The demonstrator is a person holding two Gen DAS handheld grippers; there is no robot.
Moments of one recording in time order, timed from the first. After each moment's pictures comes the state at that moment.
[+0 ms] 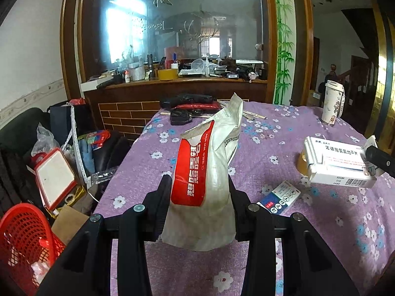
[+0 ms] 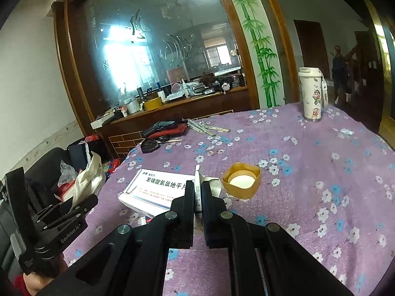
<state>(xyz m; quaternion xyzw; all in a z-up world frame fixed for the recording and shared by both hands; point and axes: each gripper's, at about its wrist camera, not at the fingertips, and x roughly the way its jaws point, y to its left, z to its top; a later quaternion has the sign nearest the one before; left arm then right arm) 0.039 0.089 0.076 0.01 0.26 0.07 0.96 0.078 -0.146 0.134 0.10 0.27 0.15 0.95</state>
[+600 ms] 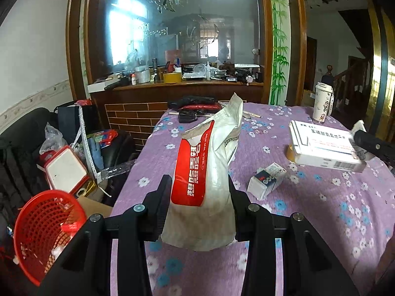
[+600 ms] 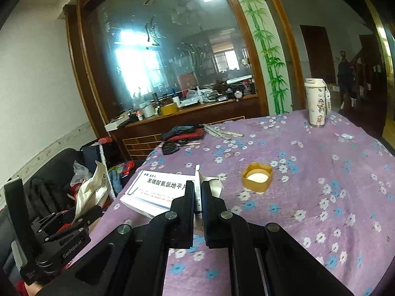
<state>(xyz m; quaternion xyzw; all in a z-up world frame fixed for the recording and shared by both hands) -0.043 0.102 0.099 0.00 0.26 0.07 0.96 0.019 -0.120 0.164 0.10 0.25 0.17 0.95</state>
